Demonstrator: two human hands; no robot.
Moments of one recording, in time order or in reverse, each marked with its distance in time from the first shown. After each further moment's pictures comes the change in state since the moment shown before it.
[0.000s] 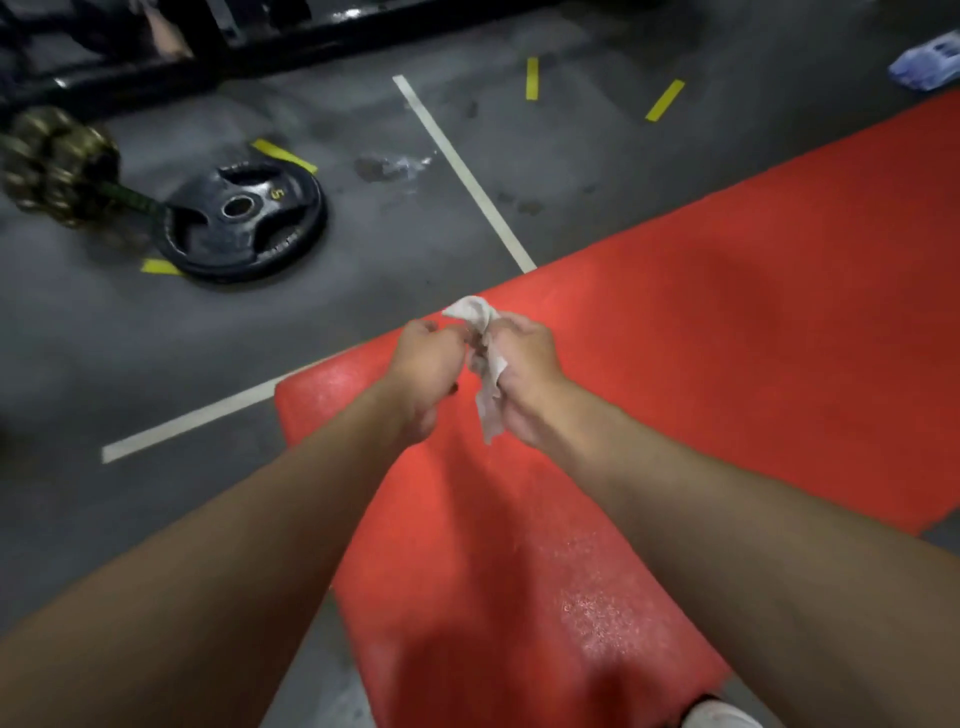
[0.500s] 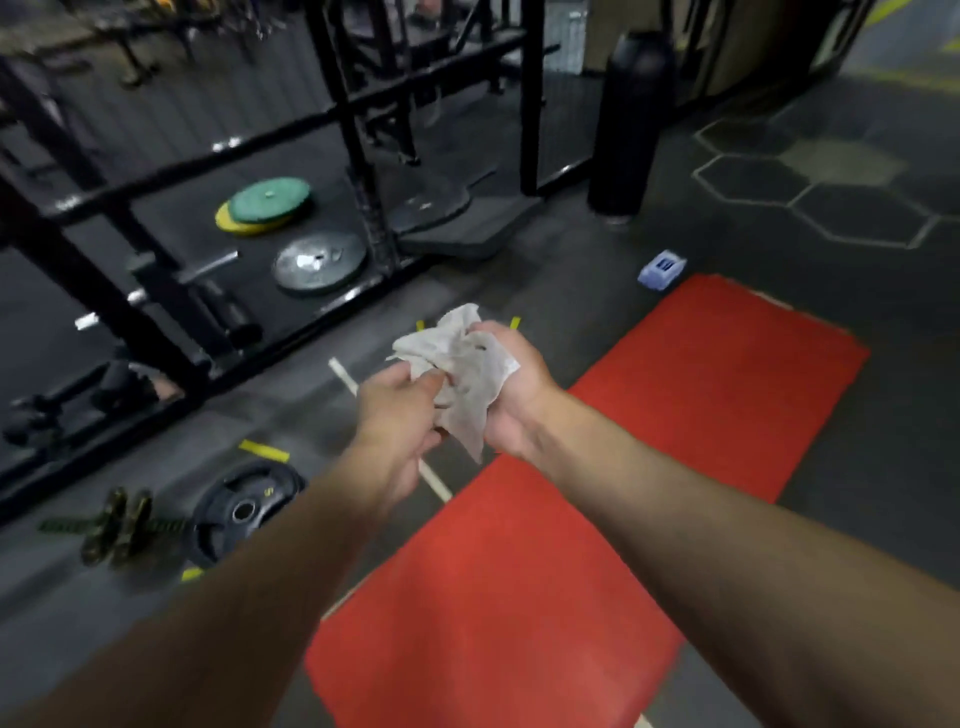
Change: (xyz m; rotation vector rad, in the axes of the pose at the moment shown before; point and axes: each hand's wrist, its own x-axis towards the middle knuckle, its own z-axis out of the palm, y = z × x) left_hand -0.236 0.518 0.096 -0.027 -0.151 0.143; right_hand -0.194 -0.563 -0.110 0.511 -0.248 -0.004
